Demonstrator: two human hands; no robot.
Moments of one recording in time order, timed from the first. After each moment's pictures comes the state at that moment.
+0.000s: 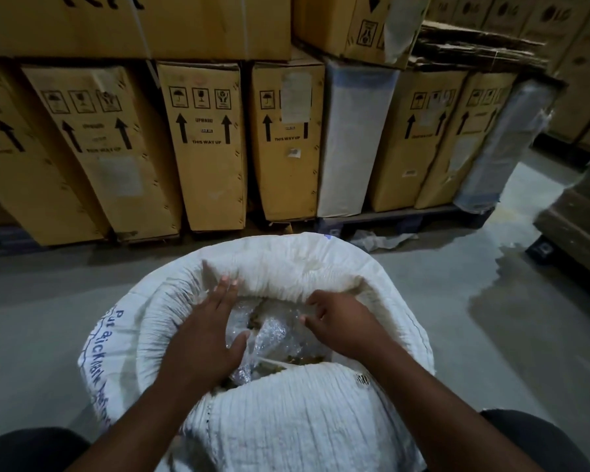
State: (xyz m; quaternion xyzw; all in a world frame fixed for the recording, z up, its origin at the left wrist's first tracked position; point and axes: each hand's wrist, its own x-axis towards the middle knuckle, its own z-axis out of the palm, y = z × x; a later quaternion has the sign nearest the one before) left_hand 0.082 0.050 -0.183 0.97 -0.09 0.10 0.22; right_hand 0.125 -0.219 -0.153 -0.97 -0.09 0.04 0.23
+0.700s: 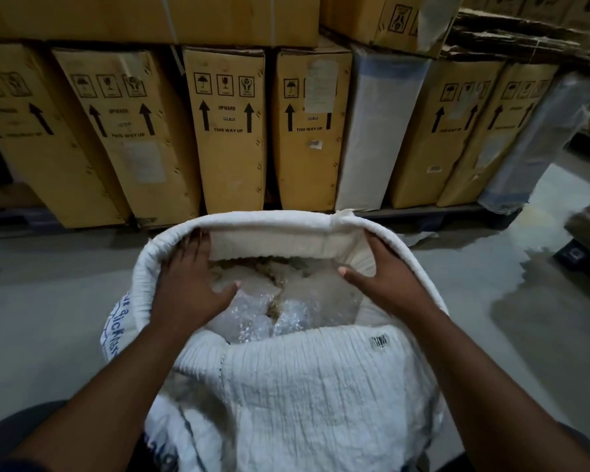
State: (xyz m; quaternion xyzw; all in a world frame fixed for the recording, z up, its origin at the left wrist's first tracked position) left_hand 0.141 0.103 -0.168 0.98 0.02 0.13 0.15; right_hand 0.170 -0.253 -0.132 -0.92 -0.12 -0.08 0.36
